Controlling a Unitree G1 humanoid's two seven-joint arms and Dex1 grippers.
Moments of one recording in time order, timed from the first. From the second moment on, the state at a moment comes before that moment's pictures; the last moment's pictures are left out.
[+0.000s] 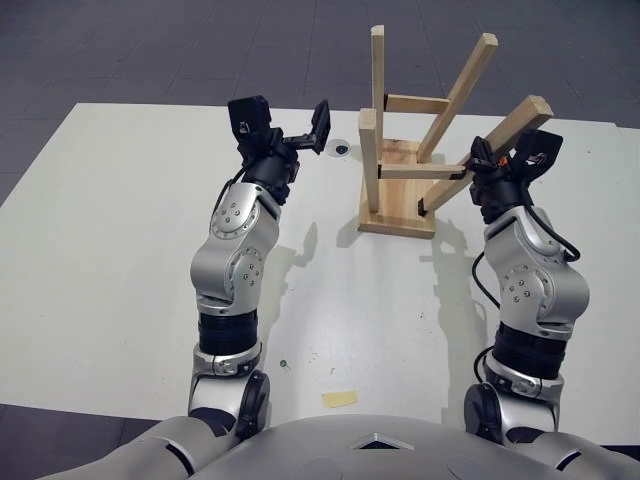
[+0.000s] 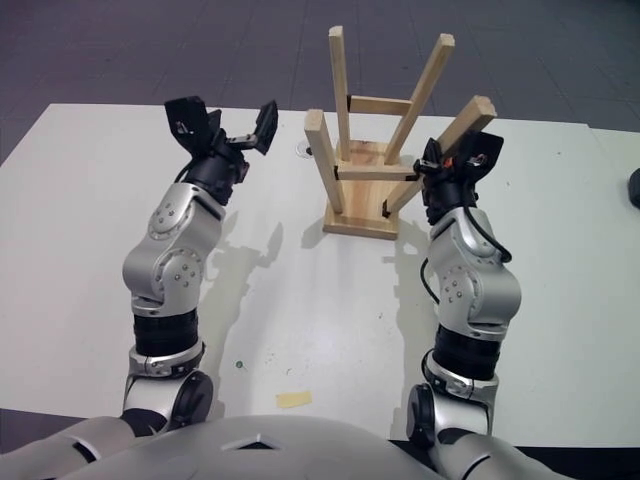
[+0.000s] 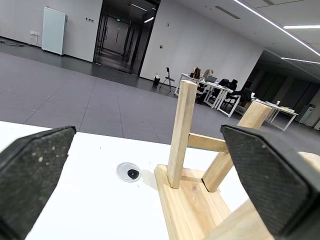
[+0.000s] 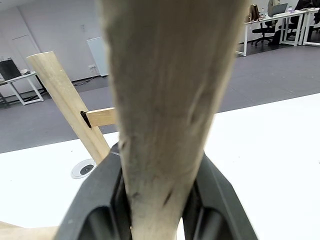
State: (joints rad) left arm -0.42 -0.09 0.03 -0.29 -0.33 0.58 0.04; right arm -0.28 -0.17 -0.26 -0.34 0.40 0.70 -0.08
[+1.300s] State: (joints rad) left arm -0.48 -0.07 0.01 -0.31 -0.31 0.60 0.04; right arm -0.17 -0.24 -0.19 -0.34 0.44 0.55 0.07
